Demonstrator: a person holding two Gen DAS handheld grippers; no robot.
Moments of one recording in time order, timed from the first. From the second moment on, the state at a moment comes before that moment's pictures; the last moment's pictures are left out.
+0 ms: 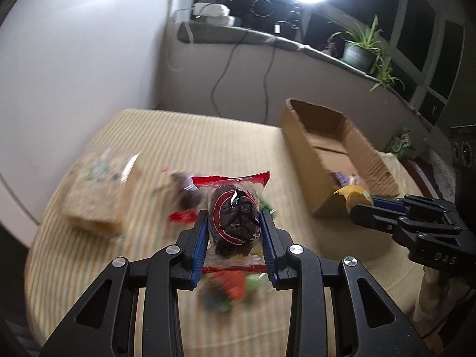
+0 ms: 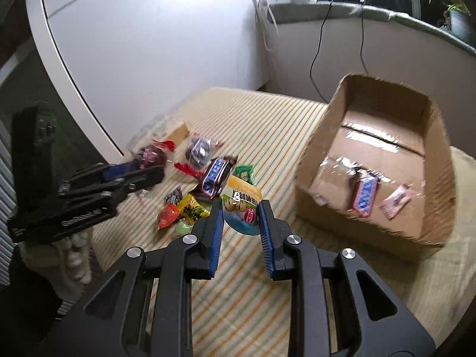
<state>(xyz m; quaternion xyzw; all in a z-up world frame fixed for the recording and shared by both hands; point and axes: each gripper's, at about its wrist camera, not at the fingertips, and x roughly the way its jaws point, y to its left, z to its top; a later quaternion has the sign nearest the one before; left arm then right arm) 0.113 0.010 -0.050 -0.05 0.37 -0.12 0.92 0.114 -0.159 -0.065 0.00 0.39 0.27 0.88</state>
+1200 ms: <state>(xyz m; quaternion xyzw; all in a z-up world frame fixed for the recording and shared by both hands) 0.234 -0.146 -0.045 0.00 0.40 -0.19 0.90 0.252 -0.301 -0.065 0.02 0.39 0.18 0.90</state>
